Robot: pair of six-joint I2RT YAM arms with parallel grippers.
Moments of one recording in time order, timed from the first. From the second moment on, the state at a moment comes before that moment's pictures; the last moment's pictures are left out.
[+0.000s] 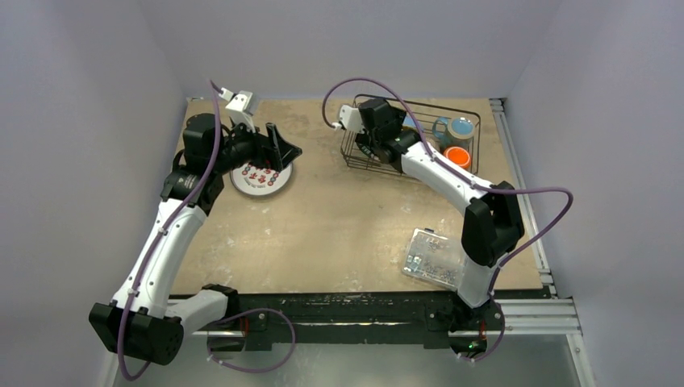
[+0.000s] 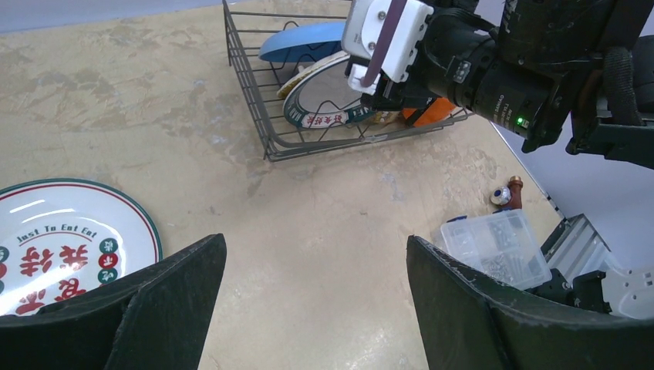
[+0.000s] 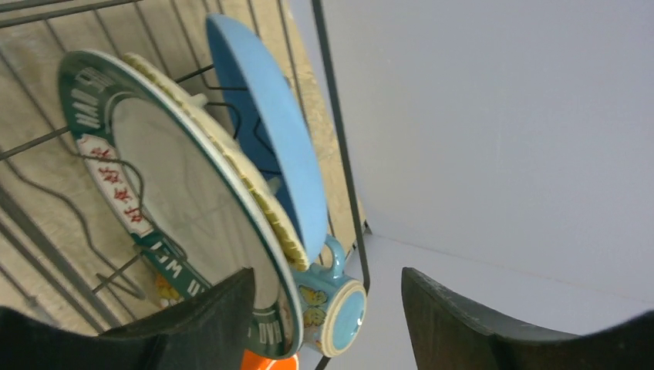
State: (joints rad) left arm -0.21 1.10 1.17 -0.36 0.49 -0.26; right arm 0.60 1.81 1.55 -0.35 0.57 -0.96
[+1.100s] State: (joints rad) left arm -0.16 1.22 1.14 -0.41 0.14 -0.53; right arm 0.59 0.88 0.53 0.01 0.02 0.53
